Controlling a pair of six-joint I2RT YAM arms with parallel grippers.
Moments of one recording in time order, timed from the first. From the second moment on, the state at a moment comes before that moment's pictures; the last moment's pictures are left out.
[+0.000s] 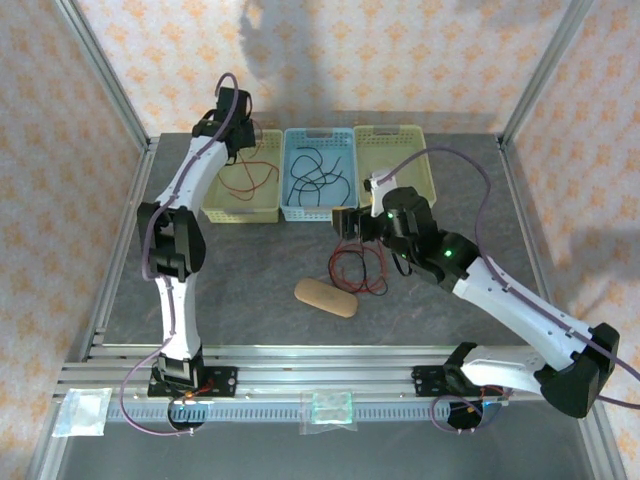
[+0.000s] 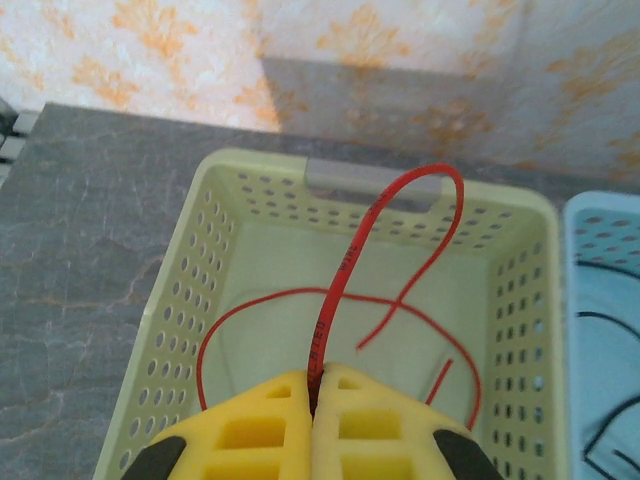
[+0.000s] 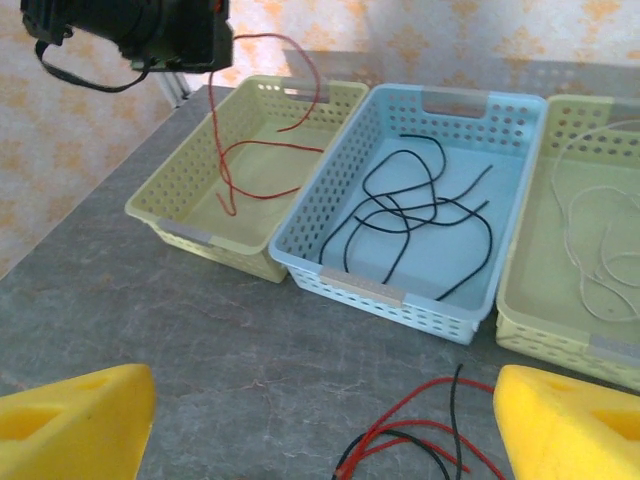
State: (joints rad) left arm -0.12 2.17 2.09 -0.72 -0.31 -0.26; right arm 0.77 1.13 1.09 -0.39 0.19 0.31
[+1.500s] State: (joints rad) left arm -0.39 1.50 1.39 -0.48 -0.16 -0.34; right arm 0.66 1.18 1.00 -0.64 0.18 0.73
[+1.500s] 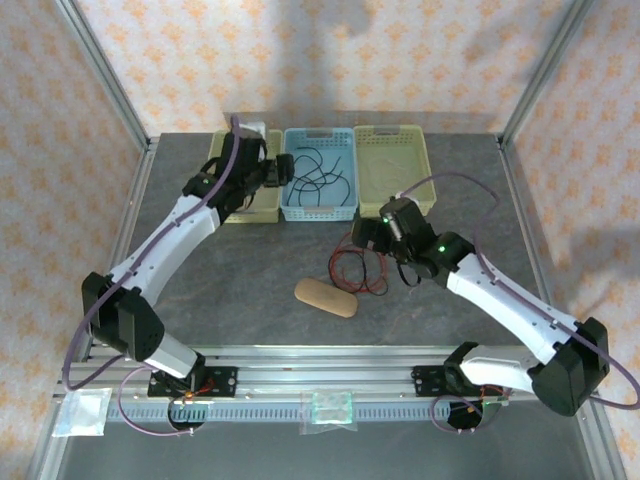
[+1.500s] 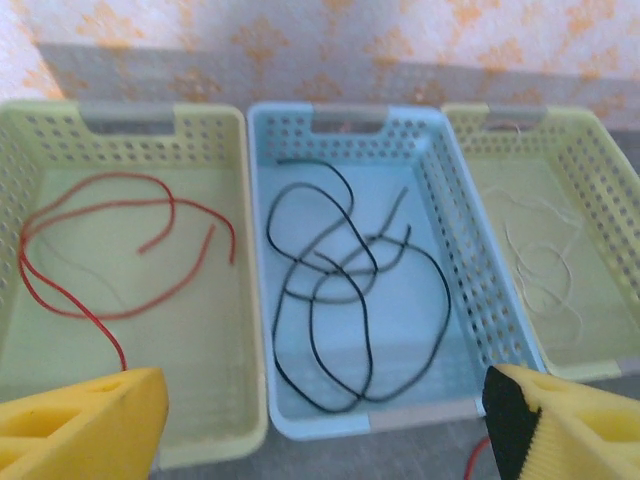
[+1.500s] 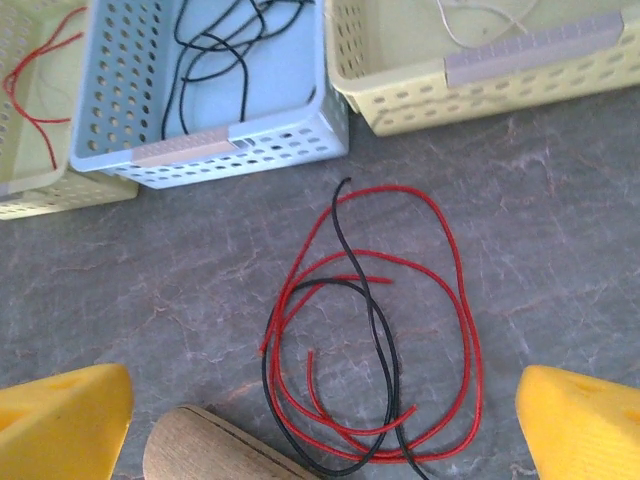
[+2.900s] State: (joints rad) left arm -0.82 1.35 0.68 0.06 -0.18 -0.91; right arm 0.50 1.79 1.24 -0.68 -0.13 0.48
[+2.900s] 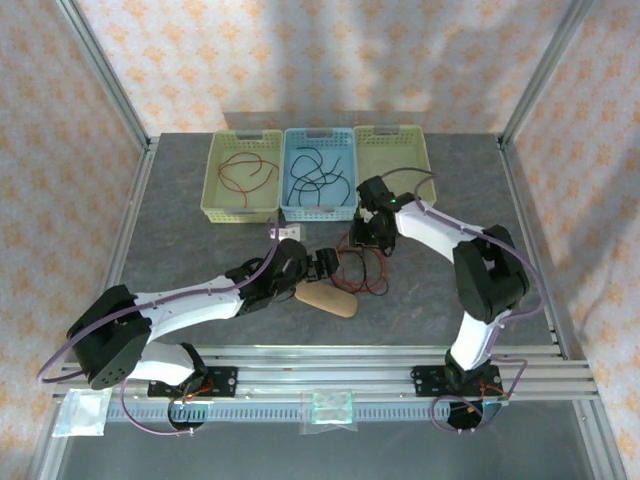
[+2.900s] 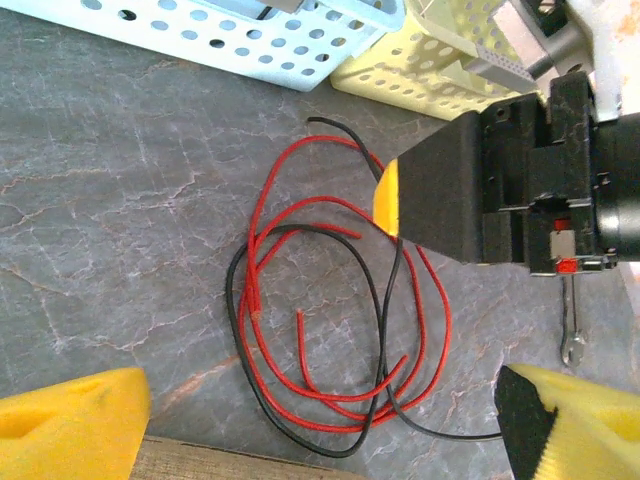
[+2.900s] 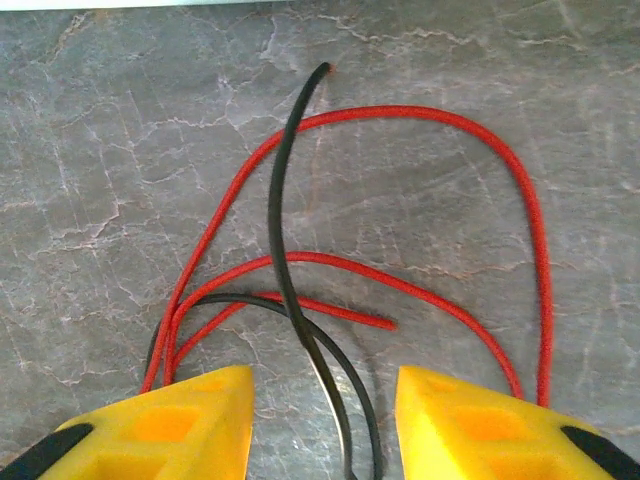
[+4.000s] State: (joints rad) left arm -0.77 1.69 0.90 0.07 -0.13 -0.95; right arm 0.52 1.60 1.24 -0.65 -0.07 0.48
